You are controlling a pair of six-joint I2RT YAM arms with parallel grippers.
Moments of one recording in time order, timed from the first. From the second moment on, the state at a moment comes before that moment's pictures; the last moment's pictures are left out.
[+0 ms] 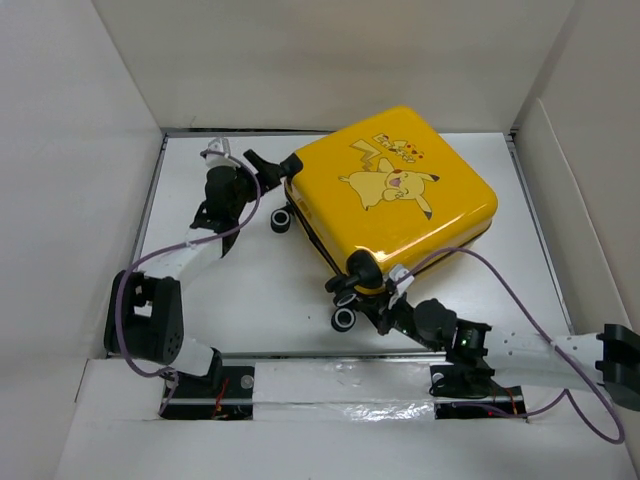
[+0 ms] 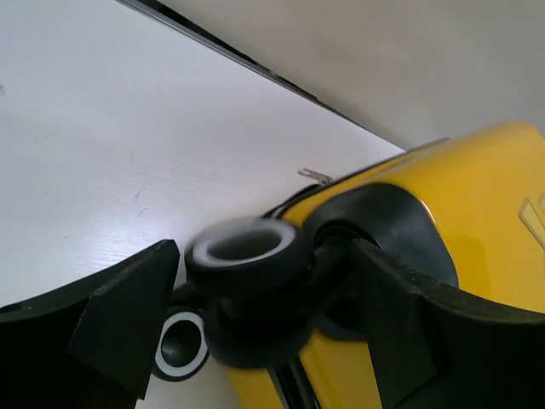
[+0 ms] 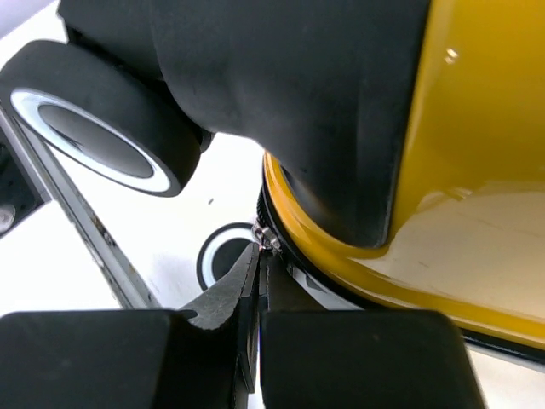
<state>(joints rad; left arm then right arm) -0.23 1.49 0.94 0.30 -0.04 -0.69 1.20 0.87 0.21 0.47 0.29 0.29</state>
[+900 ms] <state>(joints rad) -0.26 1.28 0.63 0.54 0.23 -0.50 1.11 0.21 0.23 -0.31 0.29 0.33</state>
